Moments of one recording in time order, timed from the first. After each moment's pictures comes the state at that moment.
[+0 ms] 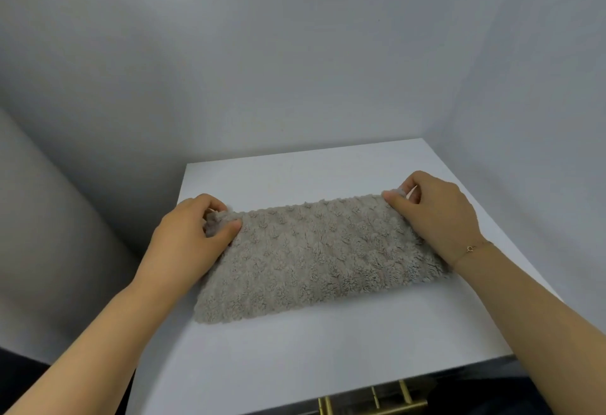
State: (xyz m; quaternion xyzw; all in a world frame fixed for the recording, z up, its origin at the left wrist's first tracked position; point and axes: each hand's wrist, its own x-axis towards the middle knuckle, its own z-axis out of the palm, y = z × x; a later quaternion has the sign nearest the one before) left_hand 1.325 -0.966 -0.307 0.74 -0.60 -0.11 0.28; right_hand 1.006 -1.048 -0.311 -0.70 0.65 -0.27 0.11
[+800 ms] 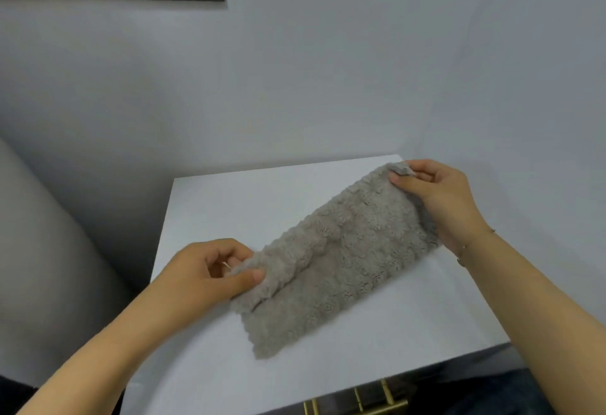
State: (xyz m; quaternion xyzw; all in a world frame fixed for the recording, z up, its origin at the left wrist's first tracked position) left_hand 1.298 -0.929 -0.276 0.60 -0.61 -0.41 0.32; right_hand 0.995 -1.043 -0.265 -0.48 0.53 -0.53 0.46
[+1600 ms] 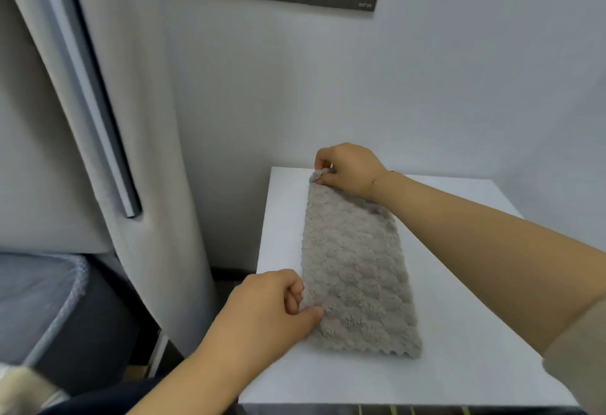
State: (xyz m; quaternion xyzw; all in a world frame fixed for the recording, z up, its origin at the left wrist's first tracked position) left_hand 1.335 -0.876 -0.302 0.70 -0.60 -0.29 0.25; right_hand 1.225 -1.125 -0.272 -0.92 0.38 -0.09 0.03
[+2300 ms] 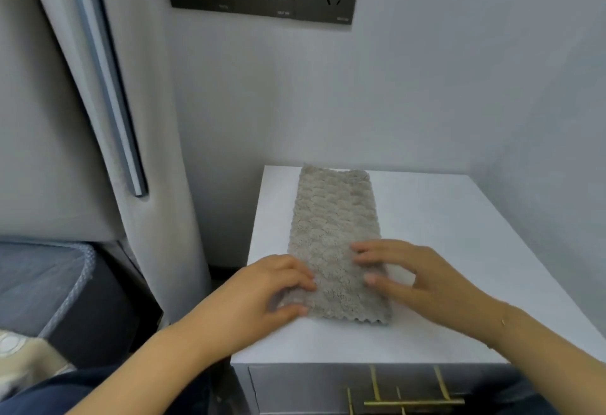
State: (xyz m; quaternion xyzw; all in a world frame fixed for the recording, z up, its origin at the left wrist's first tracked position) left_hand 1.351 -0.868 -0.319 0.51 -0.79 -0.21 0.26; right_hand 1.083 -0.952 -0.291 -0.88 0.34 -0.20 0.27
